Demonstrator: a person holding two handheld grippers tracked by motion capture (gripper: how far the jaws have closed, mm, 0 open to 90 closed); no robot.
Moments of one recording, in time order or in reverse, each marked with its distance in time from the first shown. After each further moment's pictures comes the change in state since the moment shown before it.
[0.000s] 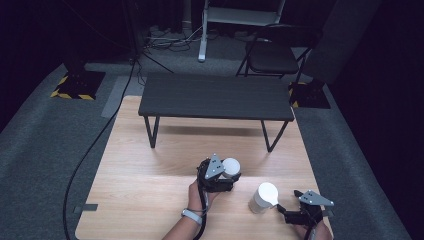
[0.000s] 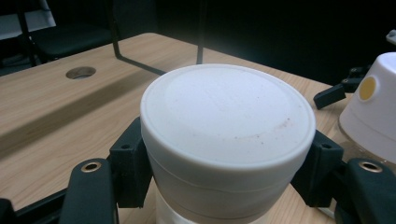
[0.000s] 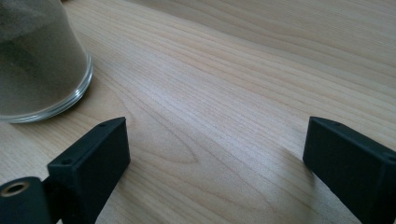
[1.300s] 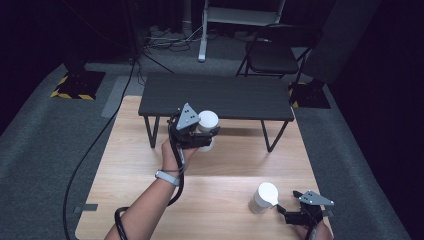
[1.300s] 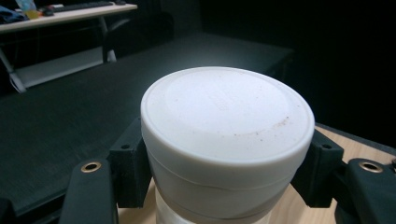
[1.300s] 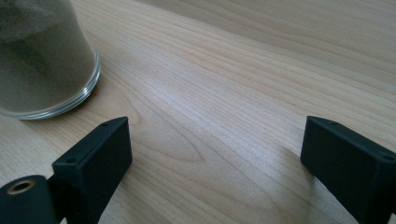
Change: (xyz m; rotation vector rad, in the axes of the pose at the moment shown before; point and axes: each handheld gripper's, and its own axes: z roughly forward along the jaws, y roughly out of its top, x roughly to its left) left arm 0.058 0.128 -0.077 -0.060 0.142 0.031; right arm -0.004 0.000 0.000 0.002 0.023 -0.002
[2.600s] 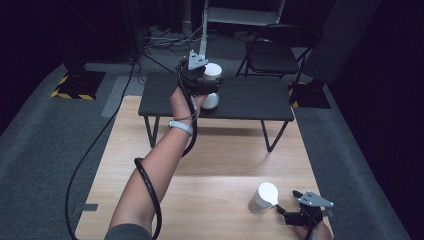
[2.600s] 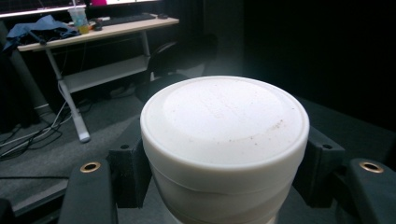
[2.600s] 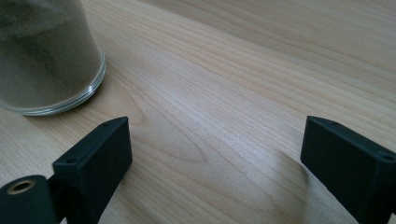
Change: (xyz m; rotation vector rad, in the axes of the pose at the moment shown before) left arm 0.054 0.084 0.069 -0.006 0.147 -0.041; right arm 0.003 -0.002 -0.001 -0.013 -0.002 -0.035
